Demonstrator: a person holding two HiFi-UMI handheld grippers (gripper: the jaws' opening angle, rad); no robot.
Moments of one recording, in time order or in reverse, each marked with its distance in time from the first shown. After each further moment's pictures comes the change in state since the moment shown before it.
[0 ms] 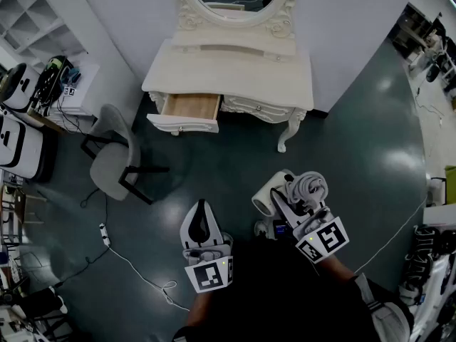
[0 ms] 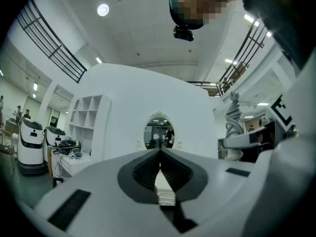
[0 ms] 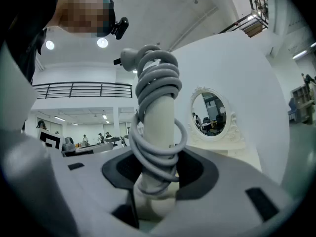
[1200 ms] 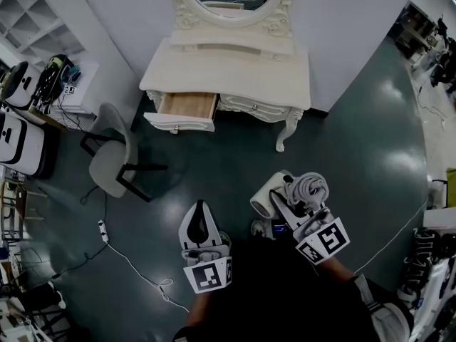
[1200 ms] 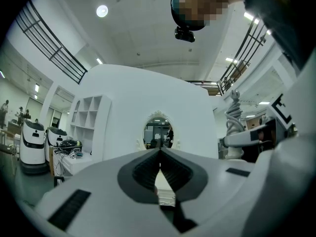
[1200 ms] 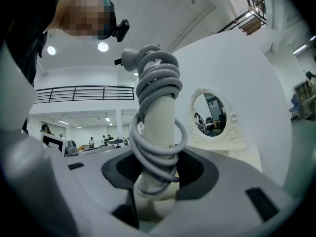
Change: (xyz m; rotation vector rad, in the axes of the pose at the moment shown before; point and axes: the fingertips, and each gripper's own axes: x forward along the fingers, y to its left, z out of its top) left arm 0.001 -0.033 -0.002 0.001 0.001 0.022; right arm -0.021 -0.022 0.008 0.020 -0.012 0.041
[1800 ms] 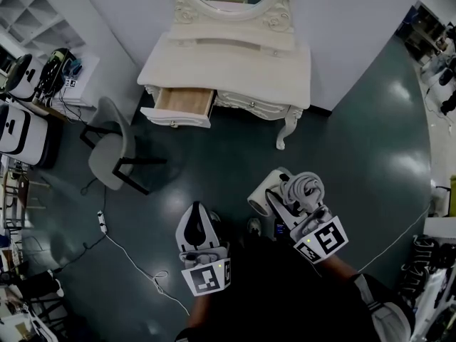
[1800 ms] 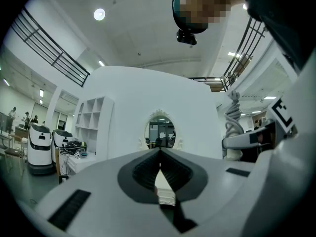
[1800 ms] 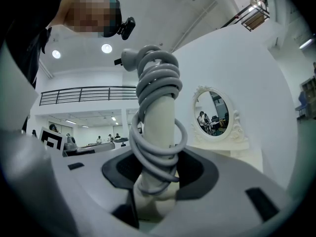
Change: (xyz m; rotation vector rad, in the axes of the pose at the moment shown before) left arm 0.004 -0.037 -0.009 0.053 0.007 0.092; right arm -0.009 -0.040 -0.001 -0.008 0.014 0.077
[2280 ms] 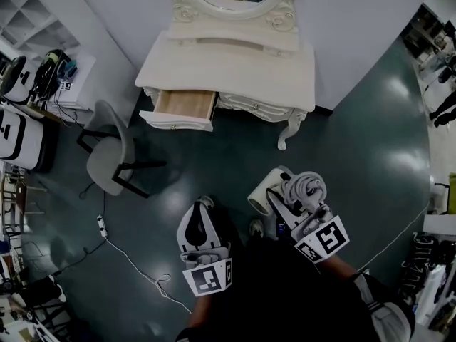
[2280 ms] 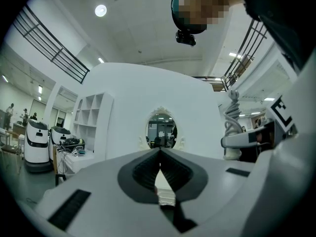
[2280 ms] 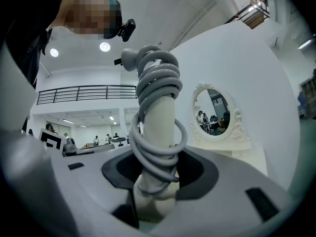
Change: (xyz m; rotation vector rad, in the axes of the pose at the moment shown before) left arm 0.034 0.030 -0.018 -0.022 0.014 -0.015; right arm 0.045 -0.006 -0.010 -0.001 0.004 -0.019
